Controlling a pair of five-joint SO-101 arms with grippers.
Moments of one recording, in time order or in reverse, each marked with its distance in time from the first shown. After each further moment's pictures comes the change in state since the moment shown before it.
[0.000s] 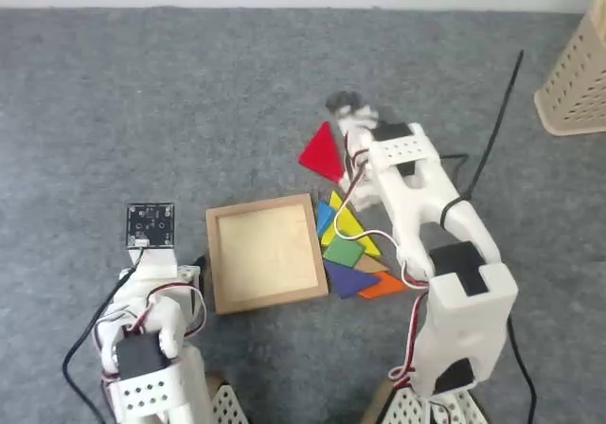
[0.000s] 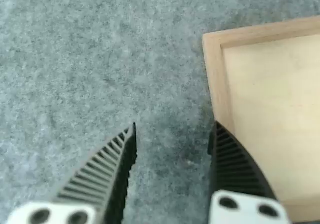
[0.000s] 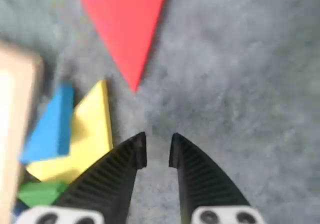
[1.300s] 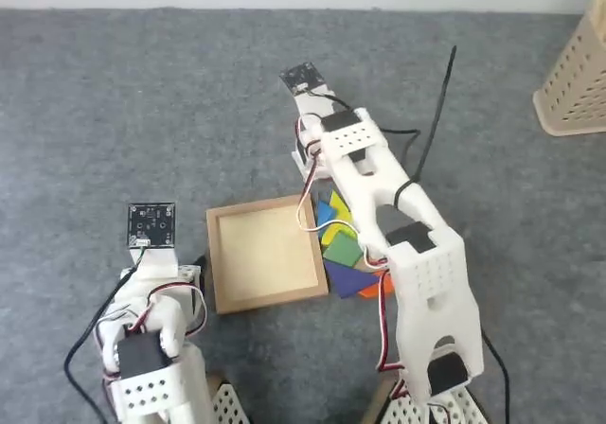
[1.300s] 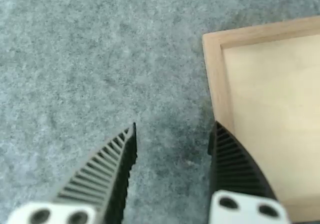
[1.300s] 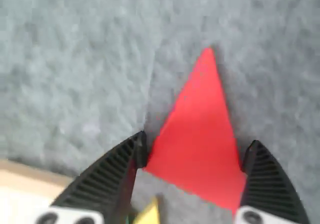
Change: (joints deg) left arm 0.0 0.0 0.0 0.0 0.0; right arm -8.2 21.1 -23.8 -1.2 -9.4
